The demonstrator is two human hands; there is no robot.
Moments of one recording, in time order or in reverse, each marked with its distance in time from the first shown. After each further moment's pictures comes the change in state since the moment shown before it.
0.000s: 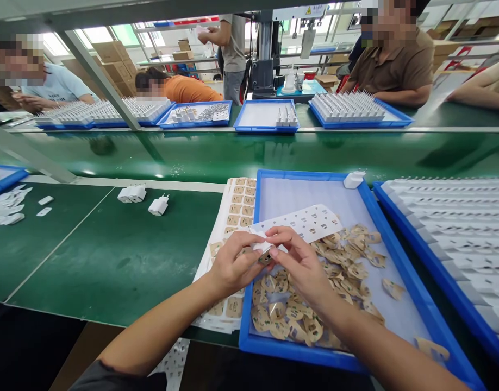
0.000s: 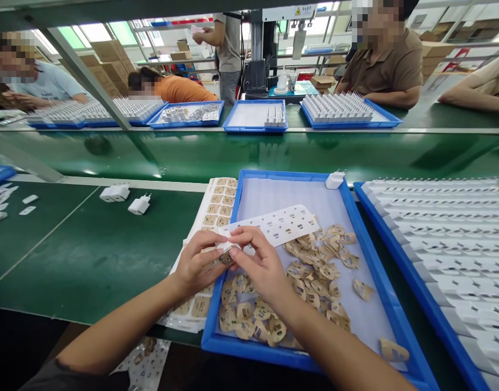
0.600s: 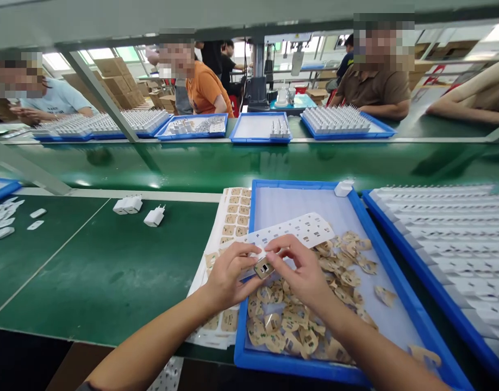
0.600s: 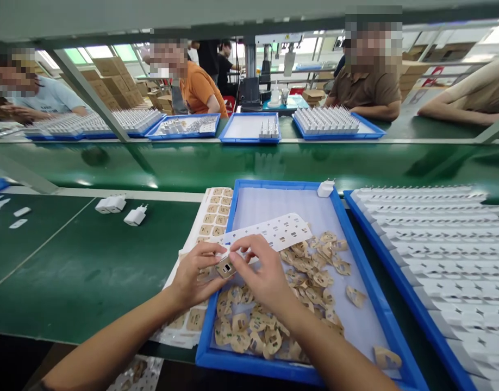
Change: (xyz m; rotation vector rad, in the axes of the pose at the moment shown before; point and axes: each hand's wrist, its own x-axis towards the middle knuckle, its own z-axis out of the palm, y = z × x) left_hand 0.001 0.006 -0.002 -0.138 -0.076 -0.109; right_hand 0.003 -0.015 -0.016 -0.510 -0.004 -0.237
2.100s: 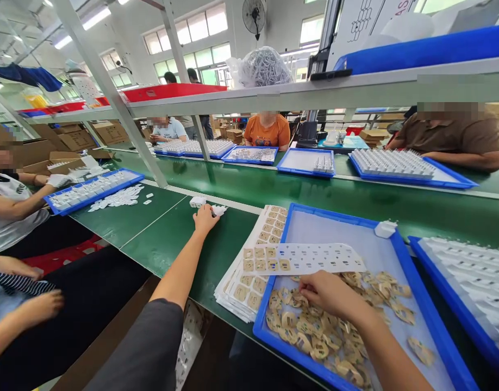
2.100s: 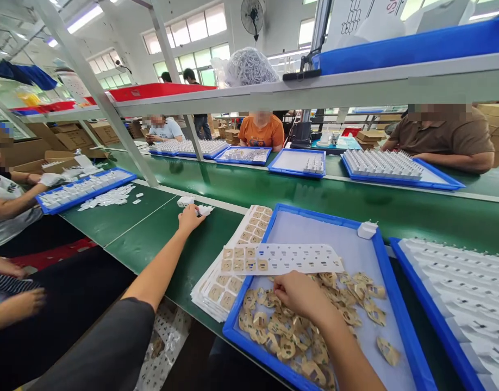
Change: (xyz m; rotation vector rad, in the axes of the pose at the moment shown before) left_hand -0.027 -0.130 -0.150 0.875 -0.002 -1.229; right_hand 0.005 0.002 -0.035 -0.789 -0.778 0.103
